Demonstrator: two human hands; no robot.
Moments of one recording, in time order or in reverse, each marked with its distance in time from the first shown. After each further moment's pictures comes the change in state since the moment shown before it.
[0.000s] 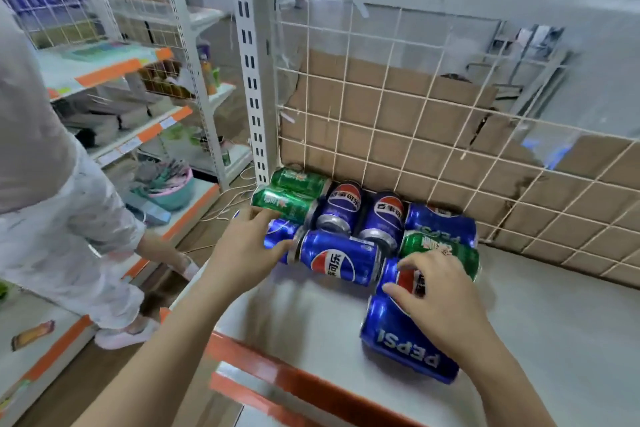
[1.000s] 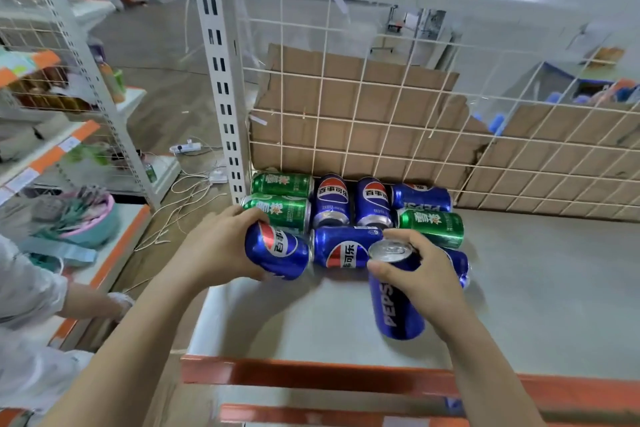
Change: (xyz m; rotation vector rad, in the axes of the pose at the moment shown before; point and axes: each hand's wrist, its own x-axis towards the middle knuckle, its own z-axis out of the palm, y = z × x) left_hand 0.056 -0.069 -0.035 0.144 -0.260 0.386; right_hand -0.012 -0.074 0.029 0.666 0.252 0.372
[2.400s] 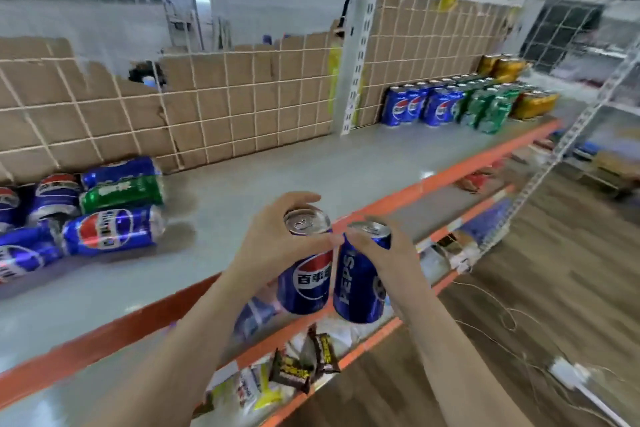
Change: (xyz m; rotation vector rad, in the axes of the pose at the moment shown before) left_hand -0.080 0.439 0.122 -0.962 -0.306 0.433; right_hand -0.202 0.125 -0.273 0.228 0.587 0.215
